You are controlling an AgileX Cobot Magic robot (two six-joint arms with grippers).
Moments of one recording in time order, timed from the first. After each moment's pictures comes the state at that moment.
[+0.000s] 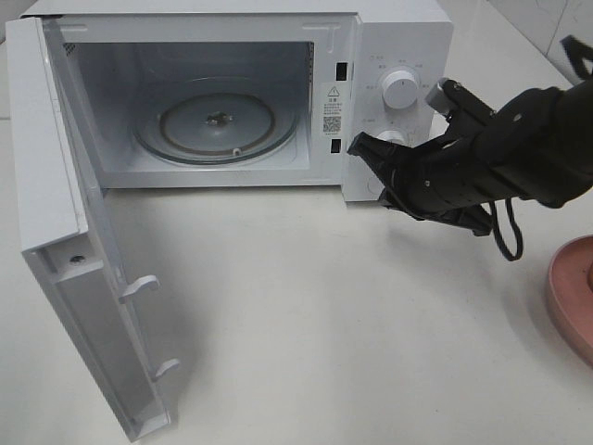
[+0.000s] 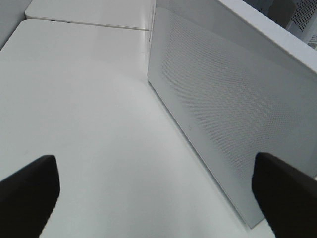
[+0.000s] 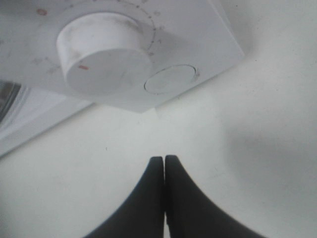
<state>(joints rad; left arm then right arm) 0.08 -0.01 -0.52 -0.19 1.07 0.05 0.42 1.82 -0.83 0.85 -0.18 0.08</state>
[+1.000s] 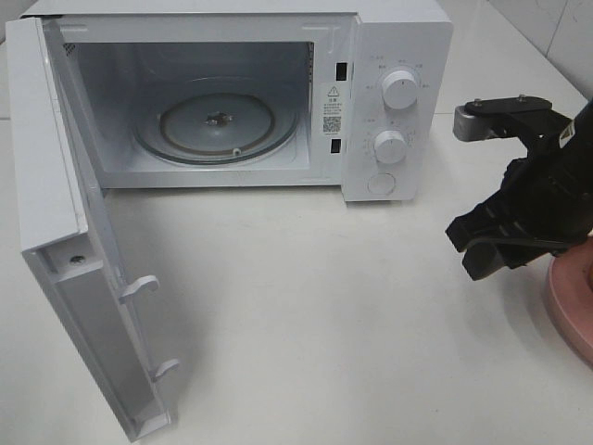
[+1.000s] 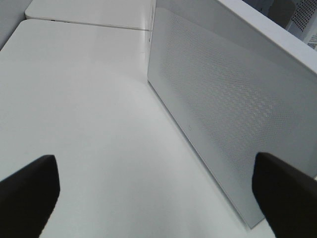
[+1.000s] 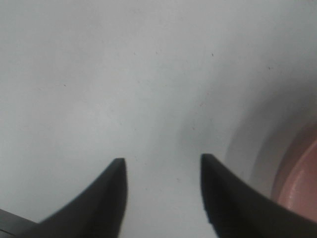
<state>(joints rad) 0.08 -0.01 -0.52 -0.19 1.07 0.05 0.26 1.52 -0.83 0.13 0.67 -0.07</state>
